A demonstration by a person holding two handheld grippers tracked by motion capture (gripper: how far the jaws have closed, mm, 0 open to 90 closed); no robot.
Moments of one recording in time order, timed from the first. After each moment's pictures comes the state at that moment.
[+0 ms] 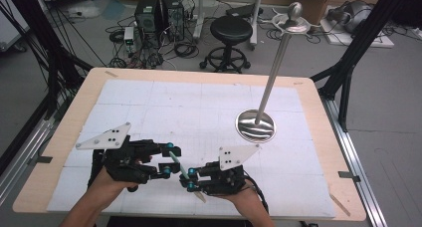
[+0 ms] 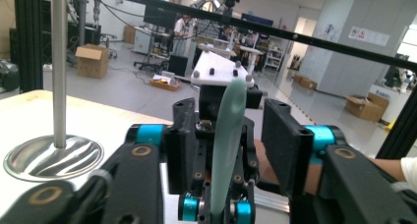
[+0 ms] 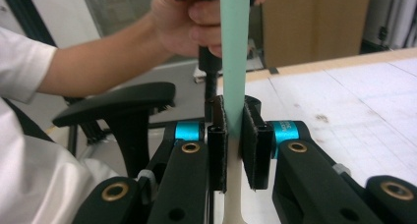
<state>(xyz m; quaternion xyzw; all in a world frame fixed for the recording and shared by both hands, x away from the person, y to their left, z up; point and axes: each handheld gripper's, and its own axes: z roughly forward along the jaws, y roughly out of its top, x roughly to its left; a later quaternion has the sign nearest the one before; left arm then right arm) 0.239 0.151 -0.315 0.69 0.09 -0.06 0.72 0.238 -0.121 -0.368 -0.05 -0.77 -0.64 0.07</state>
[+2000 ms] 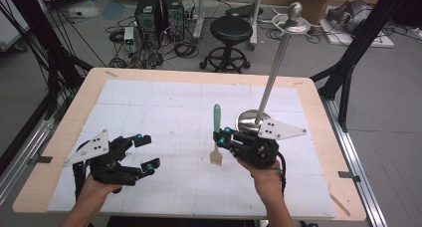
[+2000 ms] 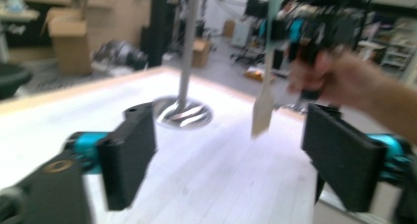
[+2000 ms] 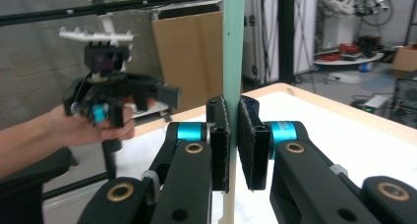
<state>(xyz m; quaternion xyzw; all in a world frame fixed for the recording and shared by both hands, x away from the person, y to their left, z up) 0.235 0.200 -0.357 0.70 0.24 0.10 0.66 0.262 -0.184 -0.315 -0.21 -0.71 -0.67 -0.09</state>
